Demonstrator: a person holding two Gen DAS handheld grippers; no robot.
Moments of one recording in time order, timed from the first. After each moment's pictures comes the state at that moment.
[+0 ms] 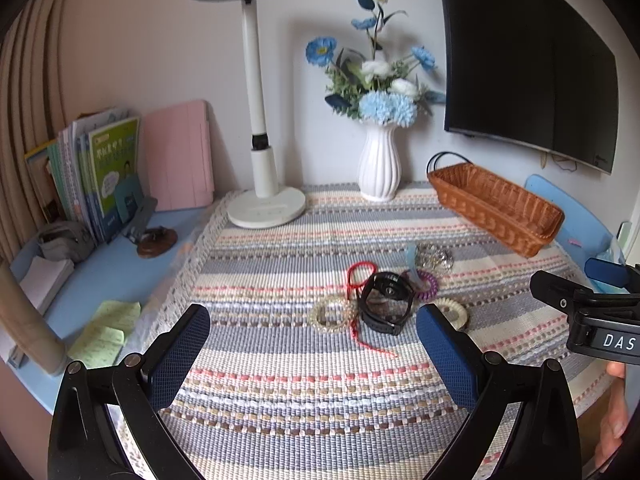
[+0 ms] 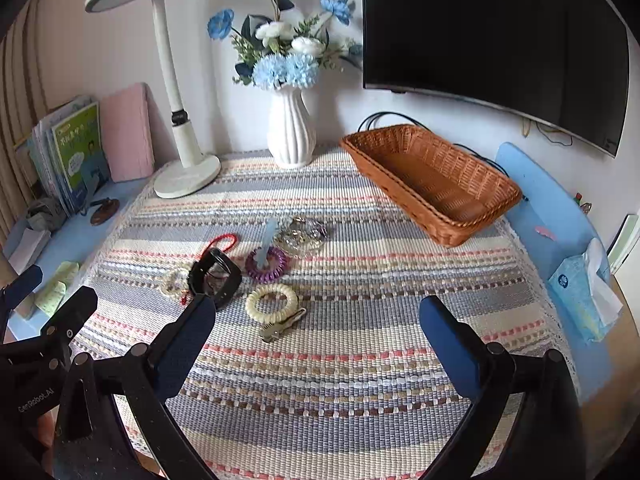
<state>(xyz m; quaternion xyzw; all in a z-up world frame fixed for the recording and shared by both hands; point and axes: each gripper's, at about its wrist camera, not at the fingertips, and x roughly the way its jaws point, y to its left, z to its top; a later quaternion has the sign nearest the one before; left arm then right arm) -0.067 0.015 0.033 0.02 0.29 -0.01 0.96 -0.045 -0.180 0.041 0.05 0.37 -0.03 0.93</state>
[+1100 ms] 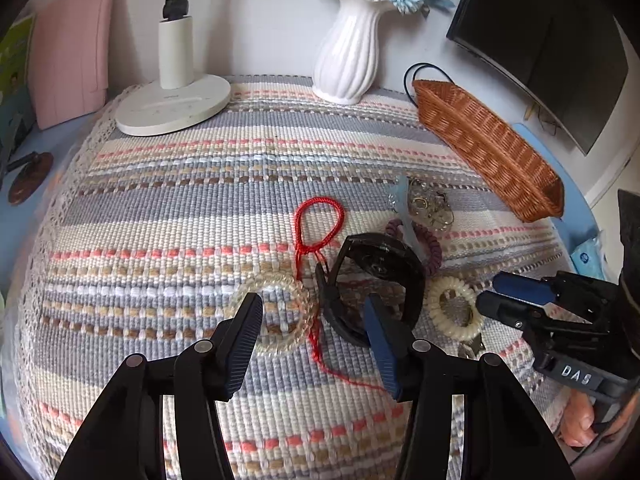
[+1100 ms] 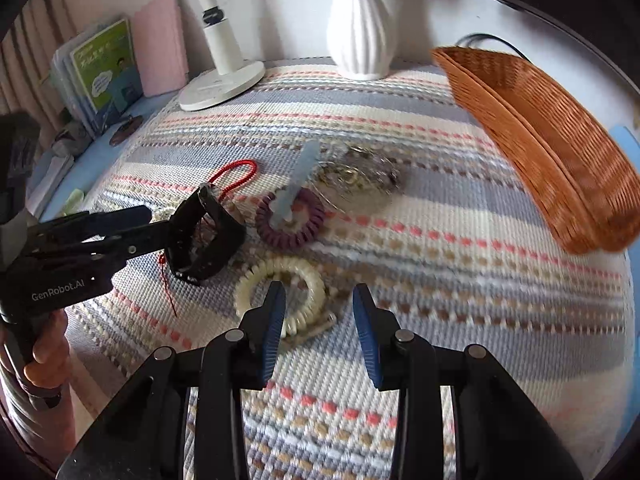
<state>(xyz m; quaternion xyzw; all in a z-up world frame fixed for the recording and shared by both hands) 0.067 0.003 -0.050 -0.04 0.47 -0.14 0.87 0.060 -0.169 -0.044 0.00 0.49 0.13 0.86</state>
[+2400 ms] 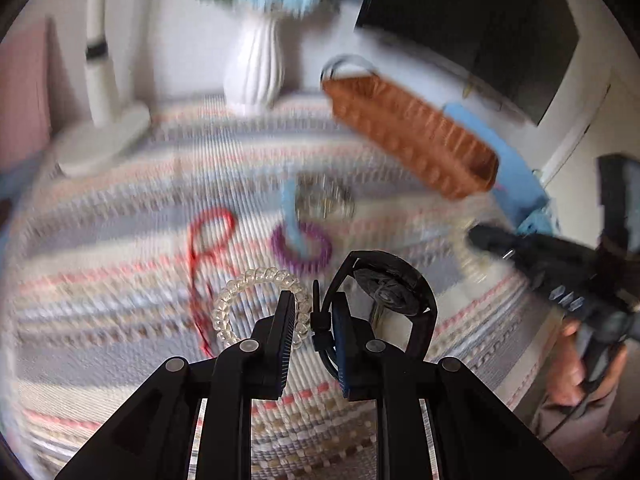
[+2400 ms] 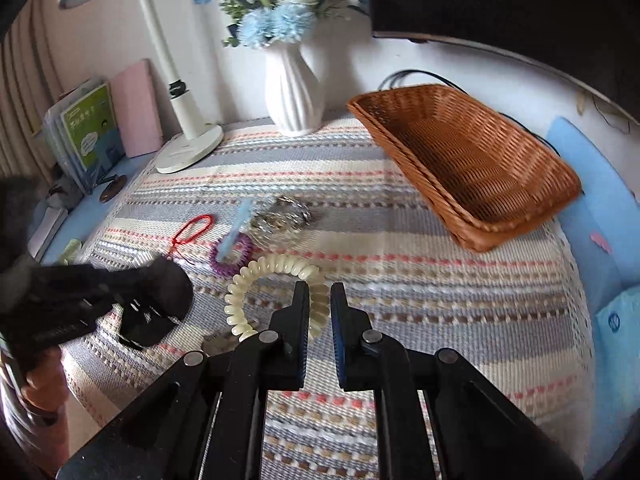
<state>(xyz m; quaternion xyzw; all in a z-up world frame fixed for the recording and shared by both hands) 0.044 -0.053 -0.033 -0.02 0.47 -0.22 0.86 0.021 -0.251 -0.004 0.06 0.42 0.08 0.90</state>
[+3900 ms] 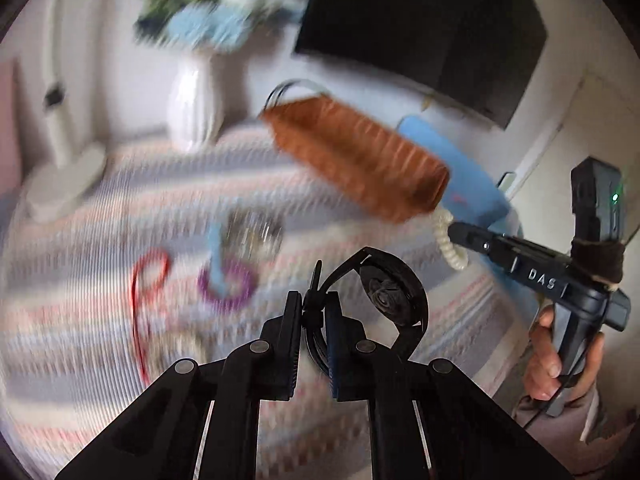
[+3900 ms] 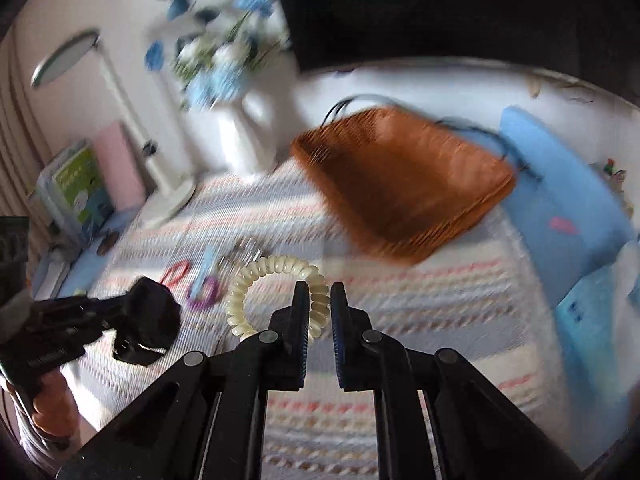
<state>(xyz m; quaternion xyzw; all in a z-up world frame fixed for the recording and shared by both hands) 0.019 -0.112 0.035 -0.01 0.42 -0.27 0.87 0.006 -0.329 0.028 0.13 0.37 0.03 0.92</state>
